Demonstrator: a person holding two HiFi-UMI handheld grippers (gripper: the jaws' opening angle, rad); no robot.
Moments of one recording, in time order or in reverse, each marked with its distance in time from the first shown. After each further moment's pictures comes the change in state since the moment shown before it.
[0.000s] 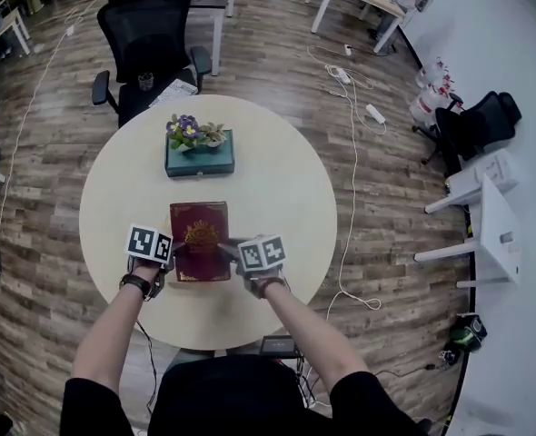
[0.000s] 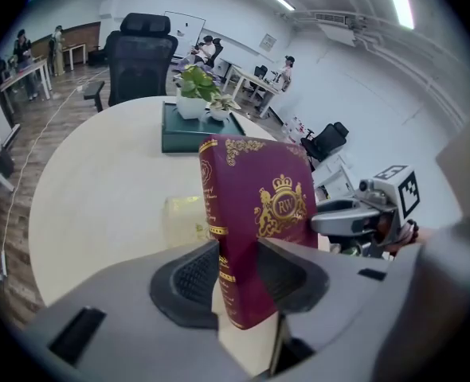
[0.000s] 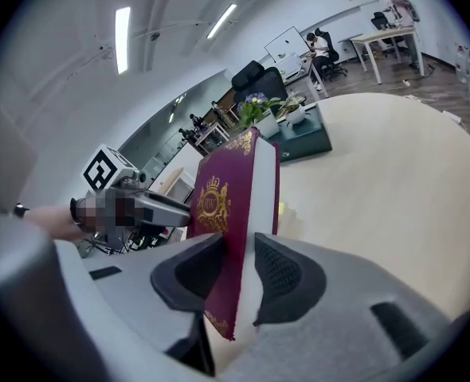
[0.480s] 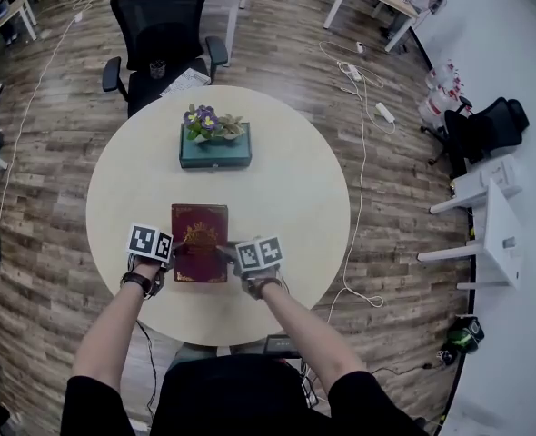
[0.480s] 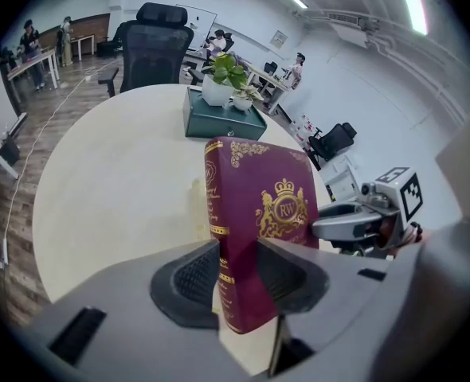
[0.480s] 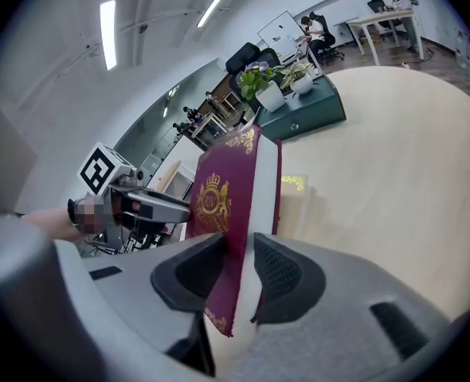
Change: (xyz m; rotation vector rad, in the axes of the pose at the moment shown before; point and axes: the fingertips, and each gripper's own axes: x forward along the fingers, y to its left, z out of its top) left arm -0.002 0.058 -0.031 -0.052 0.031 0.013; right arm 0.060 0.022 -0.024 0.050 0.074 0.007
